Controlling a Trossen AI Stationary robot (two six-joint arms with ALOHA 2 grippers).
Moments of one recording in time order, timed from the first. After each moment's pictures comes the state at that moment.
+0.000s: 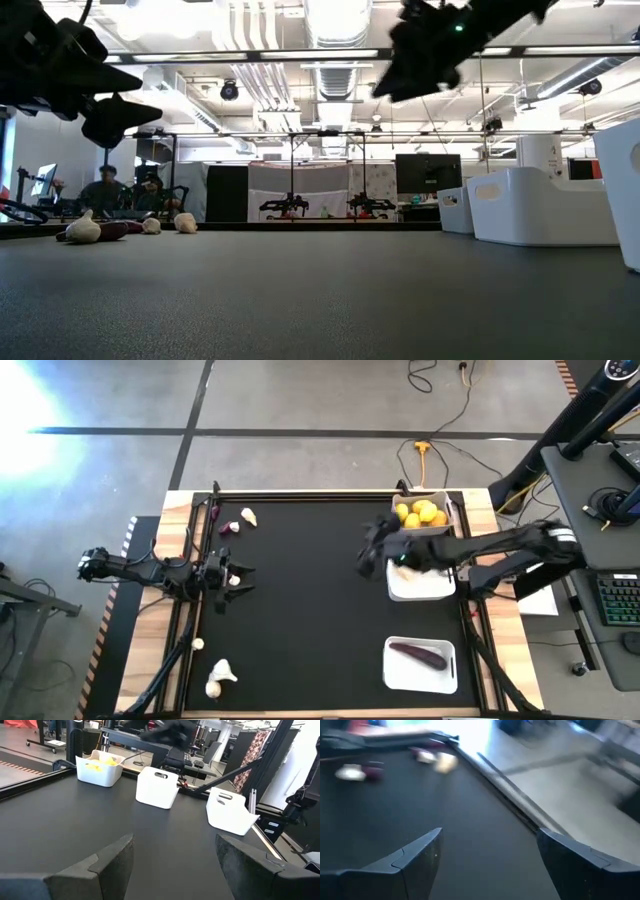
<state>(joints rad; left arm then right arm) -0.21 0.10 0.05 -0.06 -0.27 -0.30 -0.03 1.31 0.85 -0.03 0.58 0.10</state>
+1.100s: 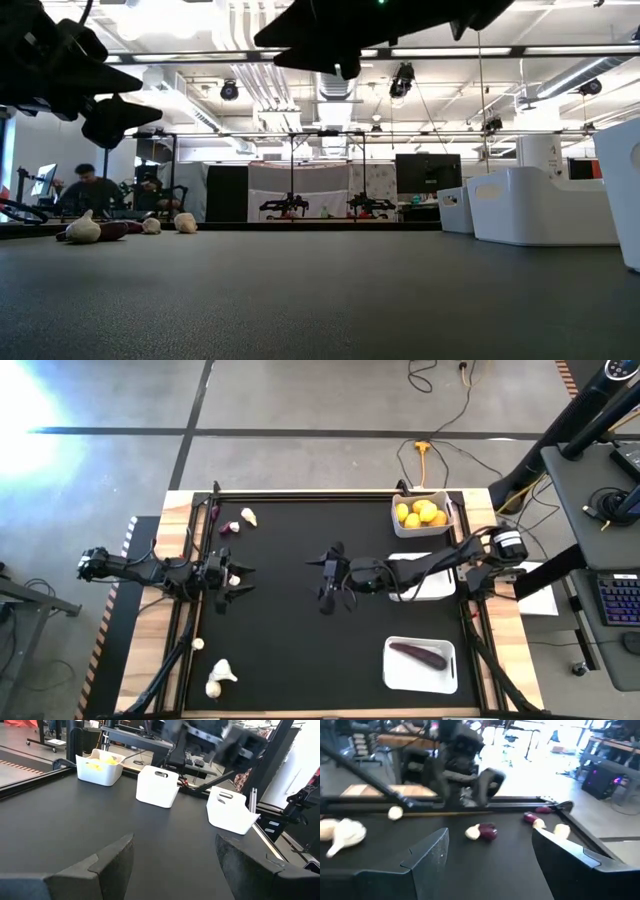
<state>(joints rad) -0.21 0.10 0.05 -0.06 -0.27 -0.30 0.12 1.74 1.08 0.50 0.31 -0.06</state>
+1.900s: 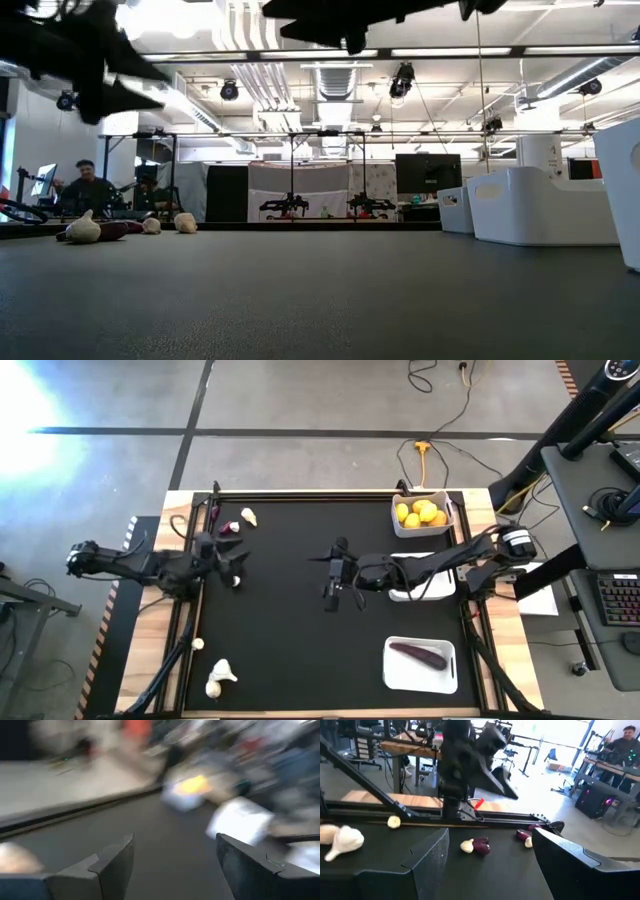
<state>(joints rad) -0.19 0.30 0.30 -0.25 -0.75 -0.53 0.13 1.67 1.08 0.49 0.32 -0.15</state>
